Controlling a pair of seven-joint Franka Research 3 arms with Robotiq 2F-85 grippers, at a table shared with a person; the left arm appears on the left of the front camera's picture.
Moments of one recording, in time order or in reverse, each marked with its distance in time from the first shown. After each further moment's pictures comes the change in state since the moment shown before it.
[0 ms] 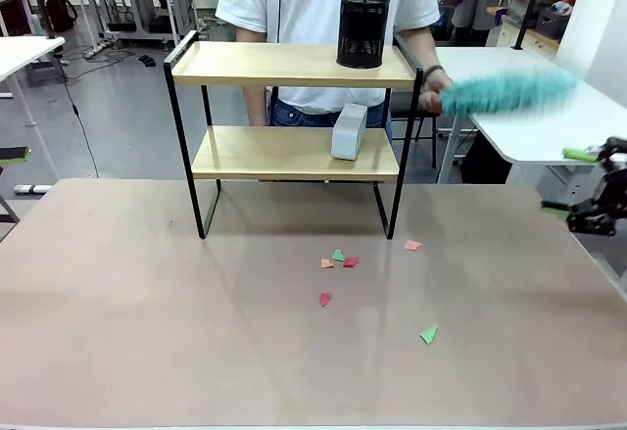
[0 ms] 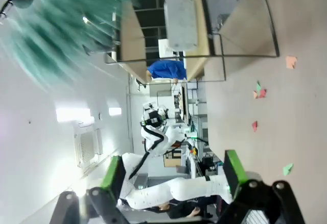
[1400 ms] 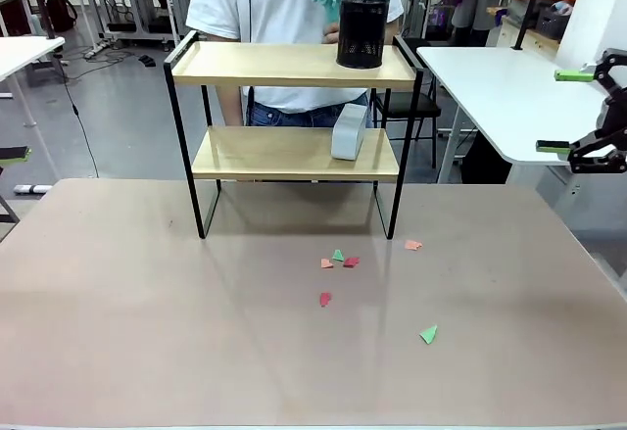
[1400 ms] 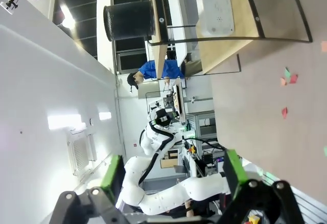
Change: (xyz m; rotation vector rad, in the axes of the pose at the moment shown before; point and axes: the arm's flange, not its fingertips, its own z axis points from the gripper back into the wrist) left arm 0.000 0.000 0.000 0.001 0.000 -0.001; right arm -0.036 0.111 -0.058 -0.105 0.010 -0.042
